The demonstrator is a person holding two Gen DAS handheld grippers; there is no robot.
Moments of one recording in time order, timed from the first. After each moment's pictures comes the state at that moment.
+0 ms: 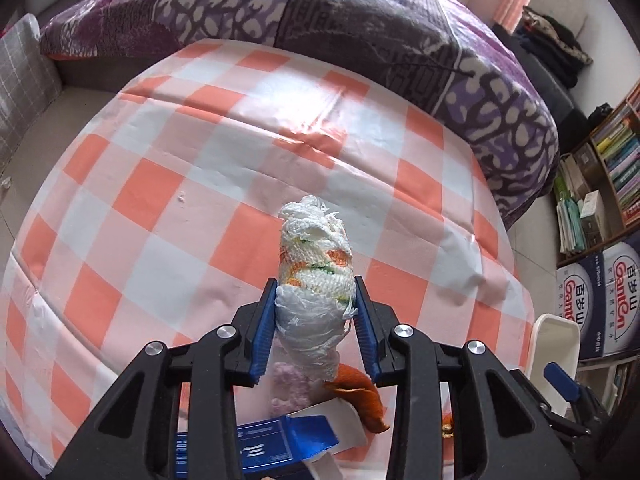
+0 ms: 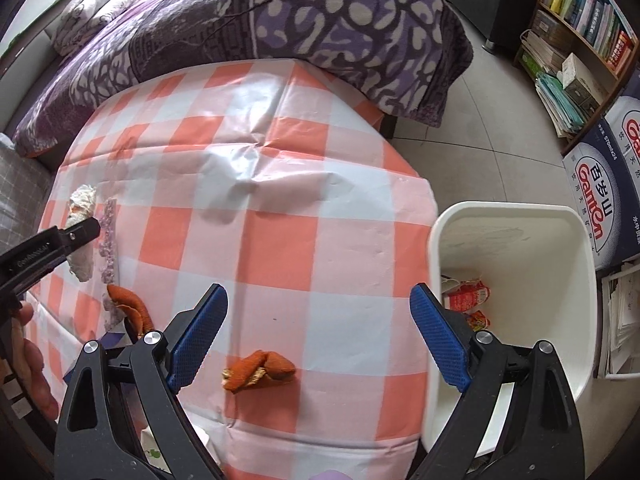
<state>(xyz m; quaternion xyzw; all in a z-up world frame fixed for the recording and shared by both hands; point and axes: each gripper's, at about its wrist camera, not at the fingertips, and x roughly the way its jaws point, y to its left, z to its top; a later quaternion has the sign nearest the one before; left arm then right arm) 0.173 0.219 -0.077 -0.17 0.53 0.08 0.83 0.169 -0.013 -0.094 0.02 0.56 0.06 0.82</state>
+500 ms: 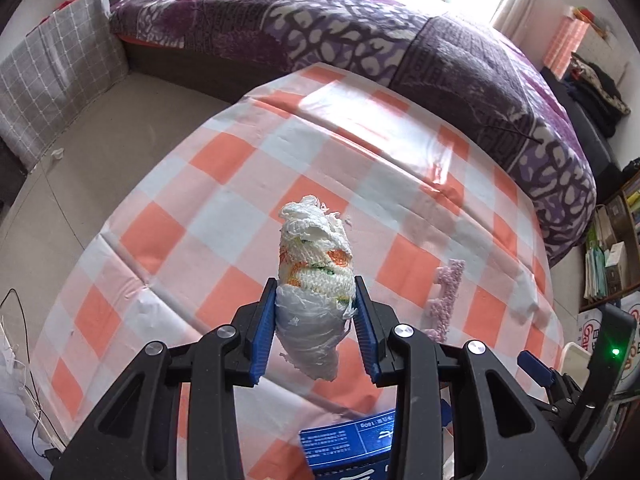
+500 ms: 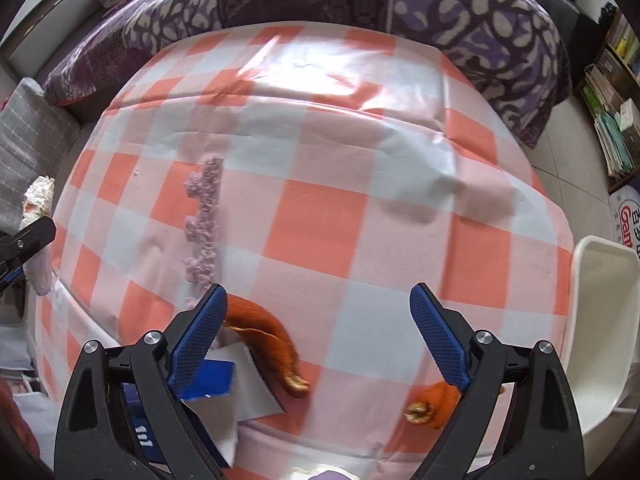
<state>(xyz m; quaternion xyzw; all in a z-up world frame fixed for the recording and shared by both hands) 0.115 0.323 -0.052 -0.19 0.50 0.17 0.83 0.171 0.126 -0.119 -0.04 0.58 0.12 0.81</state>
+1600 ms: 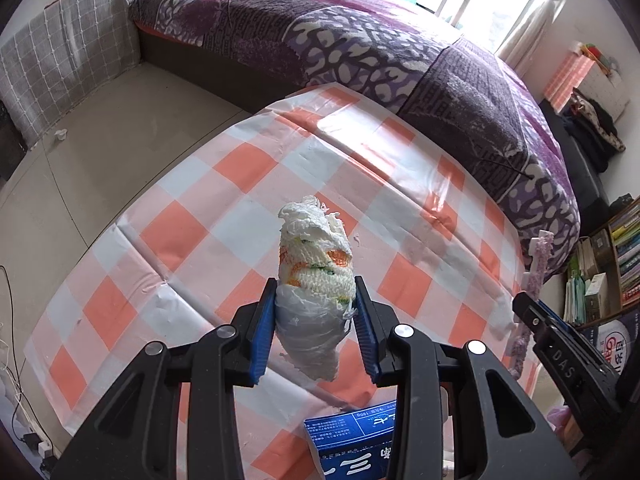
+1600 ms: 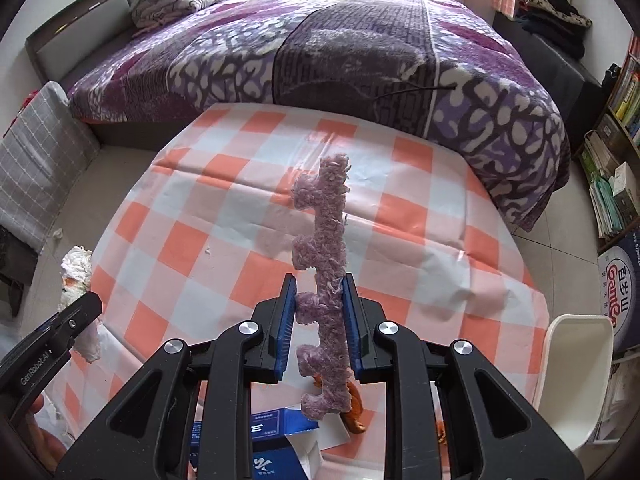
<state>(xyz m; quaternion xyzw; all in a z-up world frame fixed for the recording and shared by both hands) 0.096 0.339 -0.032 -0.23 0.48 0.17 0.83 0.184 0.144 -0.026 -0.04 0.49 0.13 0.86</state>
